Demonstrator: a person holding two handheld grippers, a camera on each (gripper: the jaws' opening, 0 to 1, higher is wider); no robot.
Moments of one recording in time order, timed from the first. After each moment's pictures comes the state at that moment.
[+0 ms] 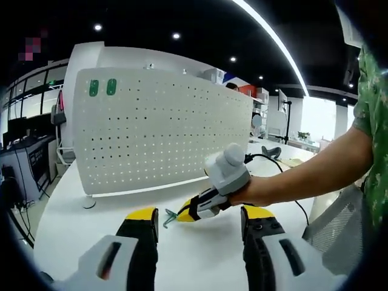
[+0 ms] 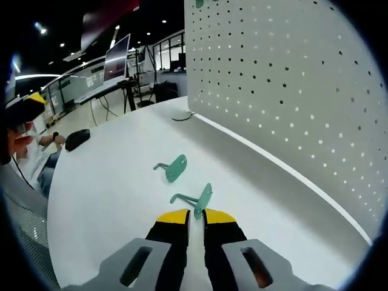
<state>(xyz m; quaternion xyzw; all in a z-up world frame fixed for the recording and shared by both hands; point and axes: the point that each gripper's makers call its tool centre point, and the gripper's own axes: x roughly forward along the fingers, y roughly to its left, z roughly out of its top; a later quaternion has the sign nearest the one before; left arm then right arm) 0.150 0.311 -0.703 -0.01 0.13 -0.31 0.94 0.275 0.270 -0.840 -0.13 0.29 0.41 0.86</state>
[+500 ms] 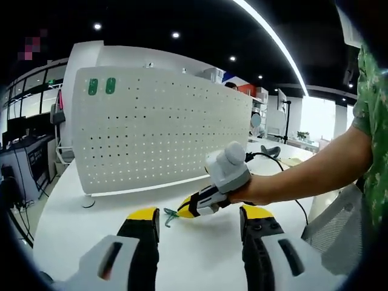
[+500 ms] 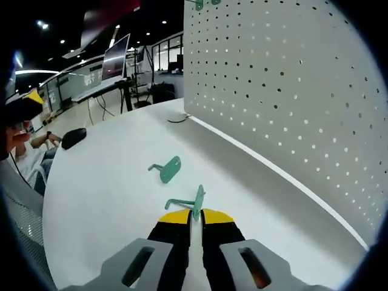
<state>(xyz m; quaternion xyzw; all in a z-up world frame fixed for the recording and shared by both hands) 0.150 0.310 -0.704 -0.01 0.13 -0.31 0.94 0.280 0.265 -0.837 -0.15 0.28 0.40 0.86</state>
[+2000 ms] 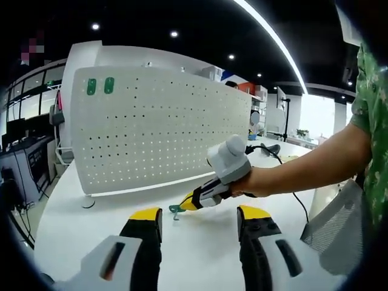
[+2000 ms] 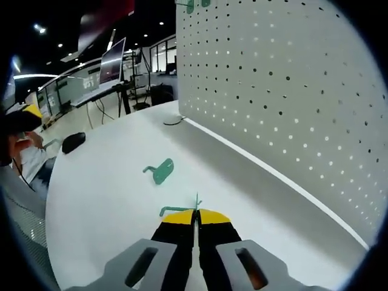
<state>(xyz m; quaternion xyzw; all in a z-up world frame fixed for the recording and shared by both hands) 0.149 0.309 -0.705 -0.01 0.14 -0.31 0.94 0.284 0.251 -0.827 -0.13 0.28 0.40 0.86</state>
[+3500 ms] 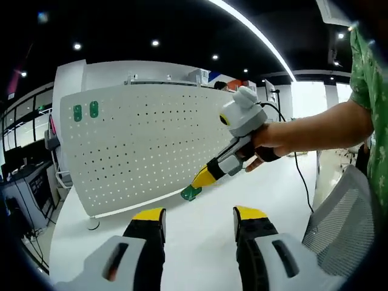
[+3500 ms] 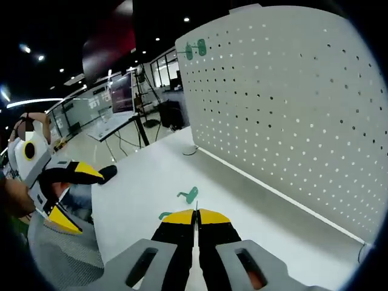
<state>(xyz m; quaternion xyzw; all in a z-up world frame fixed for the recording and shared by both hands) 0.145 0.296 -0.684 0.06 0.09 -0.33 0.94 0.239 0.237 -0.713 -0.05 0.28 0.43 0.86</state>
